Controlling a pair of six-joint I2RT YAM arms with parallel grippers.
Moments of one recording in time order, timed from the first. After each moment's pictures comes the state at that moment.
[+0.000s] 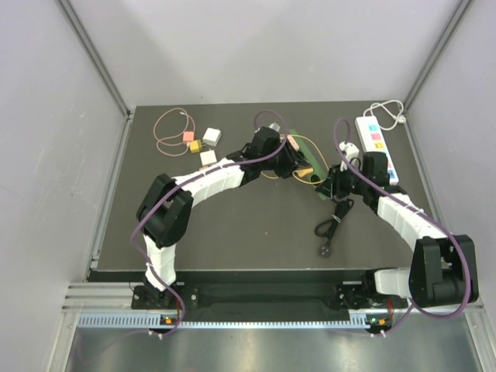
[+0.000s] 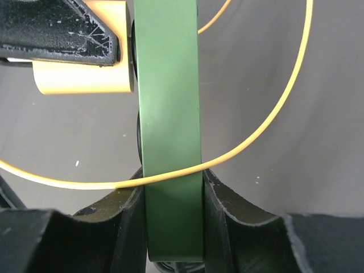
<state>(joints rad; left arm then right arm) -0.74 1.93 1.46 -0.03 0.25 -1.16 0.09 1.27 0.69 -0.10 -0.60 0.02</state>
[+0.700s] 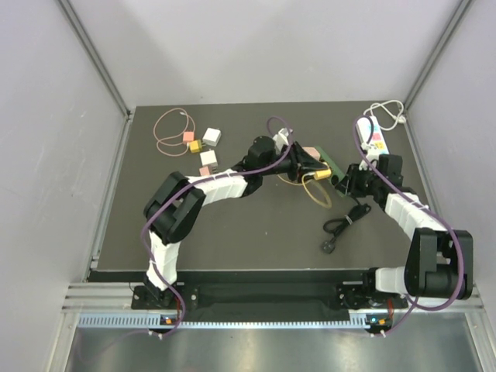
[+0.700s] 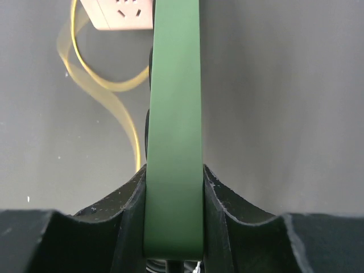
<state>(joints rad) -0.74 2.00 1.31 0.60 0.61 -1.50 -0.07 1.32 0.68 -0.10 -0.48 0.08</state>
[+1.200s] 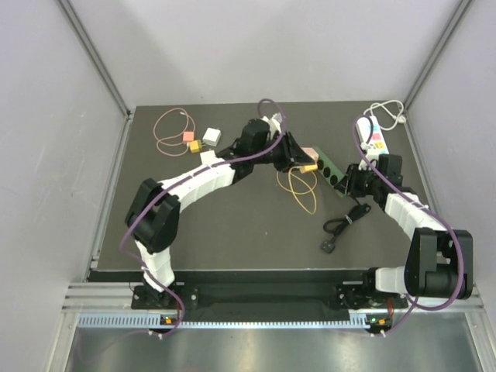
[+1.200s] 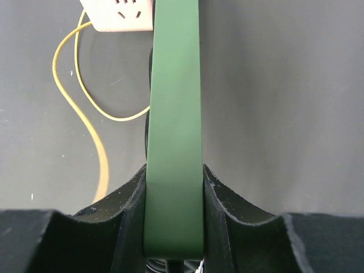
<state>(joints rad) -0.72 1.88 1.44 0.10 0.51 -1.09 -0.07 1.32 0.68 -0.10 -0.49 0.08</state>
